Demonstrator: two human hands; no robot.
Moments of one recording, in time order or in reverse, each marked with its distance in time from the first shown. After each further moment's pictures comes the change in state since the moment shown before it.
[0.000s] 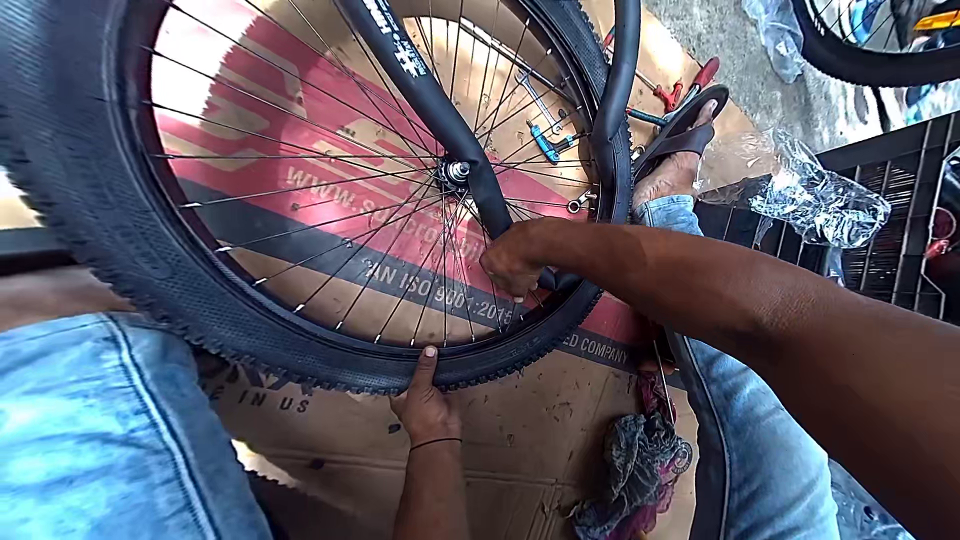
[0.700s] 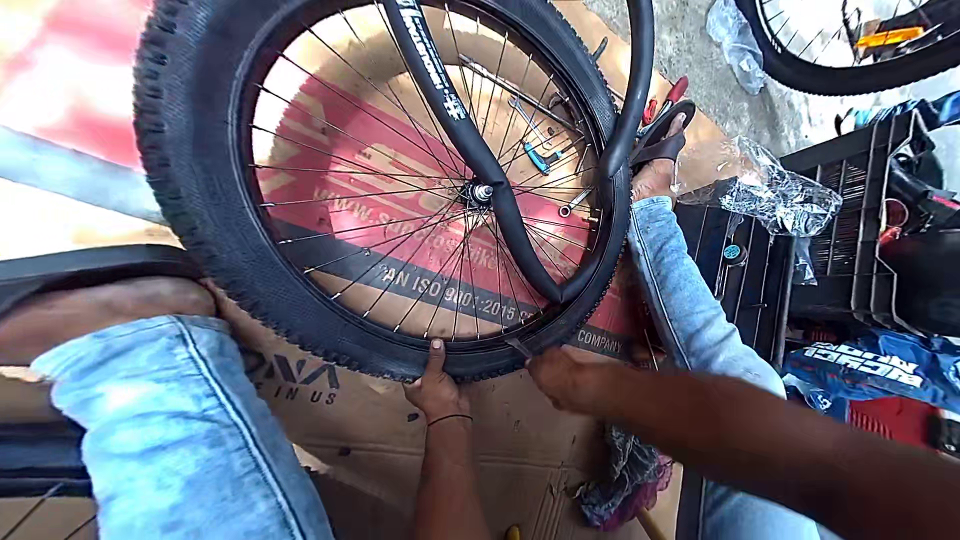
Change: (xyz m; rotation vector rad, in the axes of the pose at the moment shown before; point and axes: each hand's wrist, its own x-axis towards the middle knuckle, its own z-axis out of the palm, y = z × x) left_hand -0.005 0.010 0.005 0.079 0.048 -0.006; right_hand -0.069 -0.168 0.103 1.674 0.079 0.681
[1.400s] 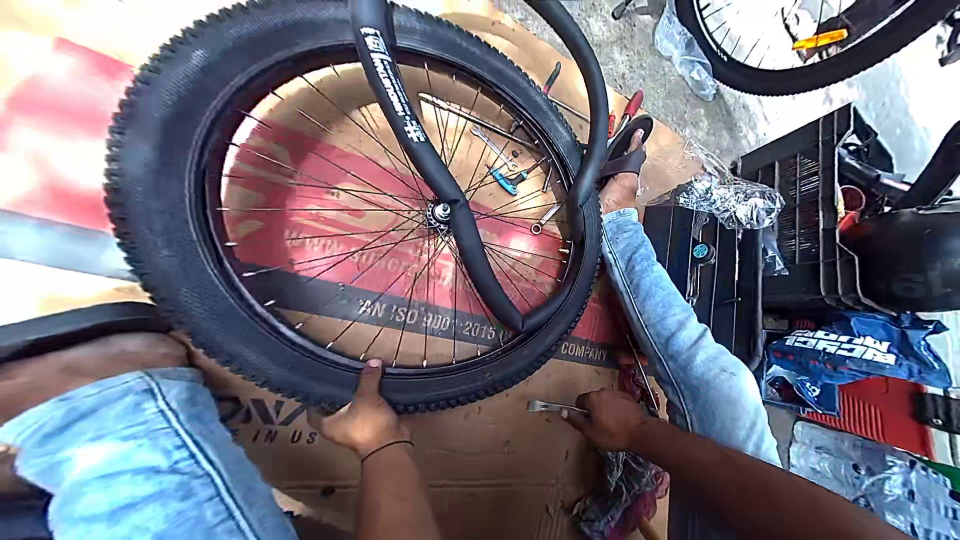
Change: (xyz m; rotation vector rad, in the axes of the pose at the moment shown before) left_hand 0.019 0.058 -0.003 0.305 0.056 0.319; right_hand -0.018 0.127 -0.035 -0.535 0.048 -0.224
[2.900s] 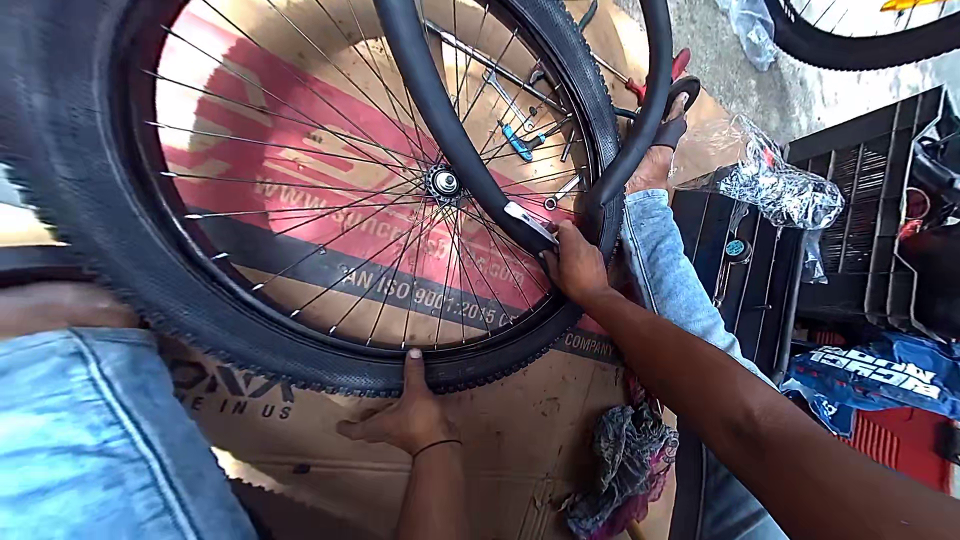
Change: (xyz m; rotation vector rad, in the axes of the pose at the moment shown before) left_hand -0.069 -0.036 0.020 0.451 0.265 -0.095; right_hand 0.146 -0.030 -0.142 0.056 0.943 -0.256
